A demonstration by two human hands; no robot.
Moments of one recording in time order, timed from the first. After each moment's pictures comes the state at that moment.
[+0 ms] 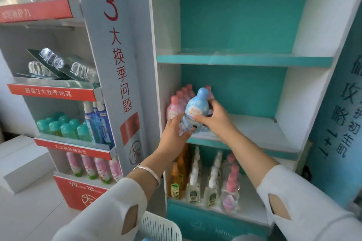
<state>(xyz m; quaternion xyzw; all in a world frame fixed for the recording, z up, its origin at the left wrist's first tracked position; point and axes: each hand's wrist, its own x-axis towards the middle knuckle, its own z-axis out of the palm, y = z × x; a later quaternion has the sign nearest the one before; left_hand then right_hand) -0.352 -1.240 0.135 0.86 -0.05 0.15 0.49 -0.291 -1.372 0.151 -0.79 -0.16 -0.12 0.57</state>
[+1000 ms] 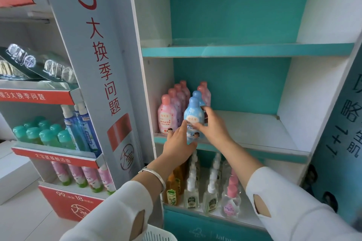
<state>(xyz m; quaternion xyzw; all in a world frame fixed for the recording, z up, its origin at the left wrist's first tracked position) -0.294 -1.257 0.102 0.94 -0.04 0.06 0.33 -0.240 -1.376 0.107 -0.87 -0.14 -0.17 0.44</state>
